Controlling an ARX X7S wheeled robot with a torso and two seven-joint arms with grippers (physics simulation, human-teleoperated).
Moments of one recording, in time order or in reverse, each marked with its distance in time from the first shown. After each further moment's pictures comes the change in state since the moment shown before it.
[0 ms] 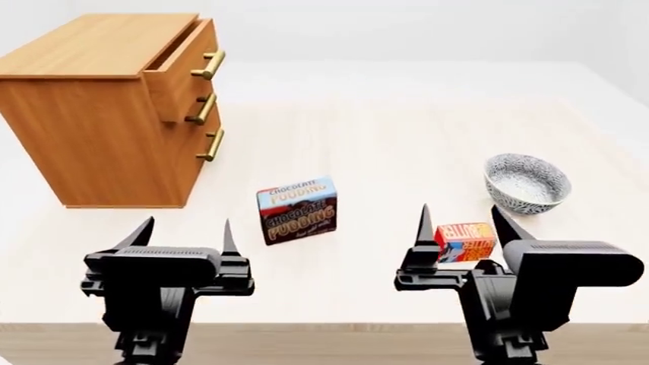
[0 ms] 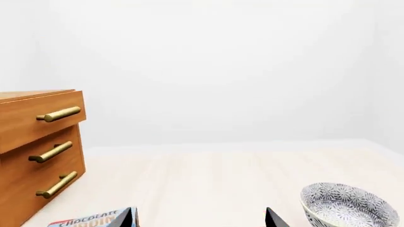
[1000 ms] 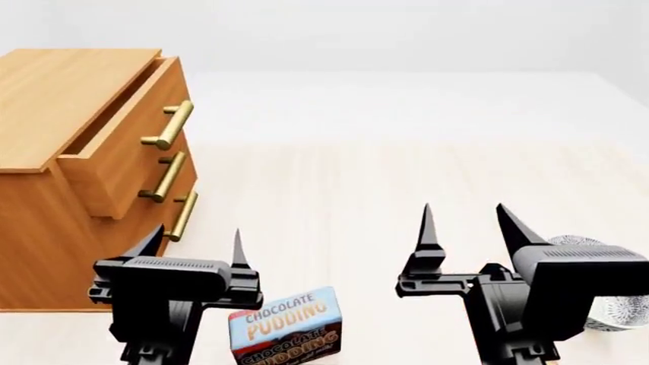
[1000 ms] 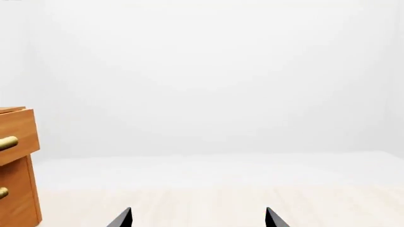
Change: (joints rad) left arm 0.032 -0.026 0.044 0.047 -0.017 -0.020 -0.023; right arm -0.017 0.031 0.006 -0.082 0.050 0.025 0.033
